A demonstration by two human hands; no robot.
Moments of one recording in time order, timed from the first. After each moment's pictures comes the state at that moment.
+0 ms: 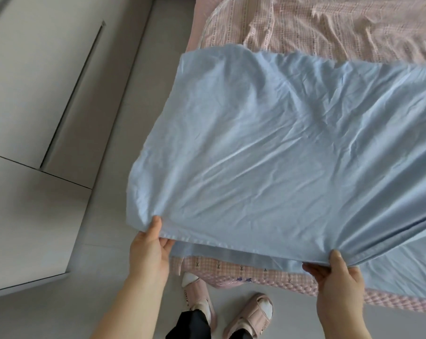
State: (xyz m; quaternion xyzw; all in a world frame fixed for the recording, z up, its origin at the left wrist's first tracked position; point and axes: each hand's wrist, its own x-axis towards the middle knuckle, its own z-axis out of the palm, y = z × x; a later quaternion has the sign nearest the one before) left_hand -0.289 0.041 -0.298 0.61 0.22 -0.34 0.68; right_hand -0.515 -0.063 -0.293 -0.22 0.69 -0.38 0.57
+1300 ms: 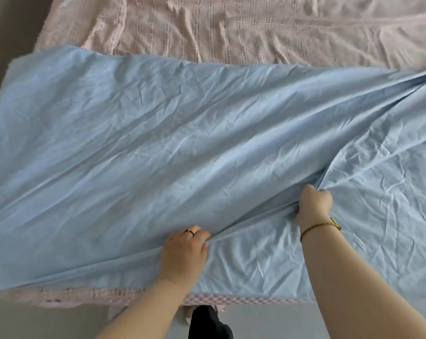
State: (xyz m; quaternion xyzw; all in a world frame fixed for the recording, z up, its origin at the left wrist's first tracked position) left_hand -0.600 -0.171 -0.338 0.78 -0.60 -0.08 0.17; right_hand -0.748 -0.360 -0.307 -0.28 0.81 -0.26 0.45
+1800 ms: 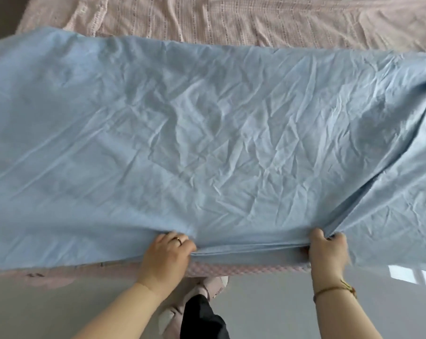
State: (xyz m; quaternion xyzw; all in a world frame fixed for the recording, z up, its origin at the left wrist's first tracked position) left_hand -0.628 -0.117 -0.355 0.71 -0.68 -0.10 0.13; right_hand -0.859 -0.255 -0.317 -0.36 0.85 -0.18 0.35
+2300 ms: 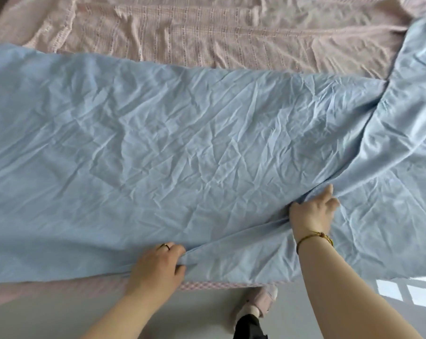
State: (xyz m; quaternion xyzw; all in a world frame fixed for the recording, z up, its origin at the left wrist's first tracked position) left_hand -0.727 -0.183 -0.328 0.76 -0.62 -0.18 0.08; right_hand -0.920 -0.382 -0.296 -0.50 0.82 -0.11 0.27
